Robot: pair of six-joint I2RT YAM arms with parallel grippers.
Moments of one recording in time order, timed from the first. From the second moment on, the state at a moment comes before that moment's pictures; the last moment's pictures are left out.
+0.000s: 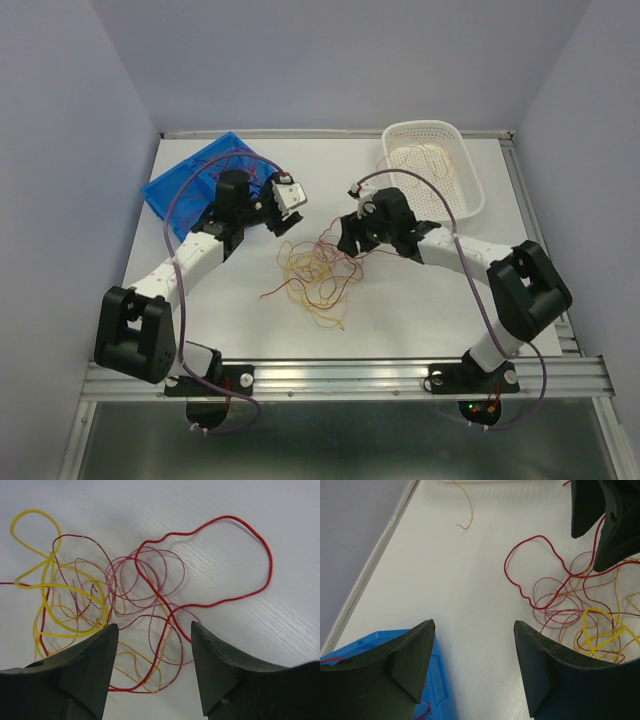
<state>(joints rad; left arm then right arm) -0.33 1.36 0.89 0.04 0.59 0.65 0.58 1.60 0.94 0.02 -0.26 0.17</state>
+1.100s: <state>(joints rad) -0.17 1.31 0.89 0.17 0.56 0.45 0.70 1.75 1.13 0.03 -0.54 -0.02</state>
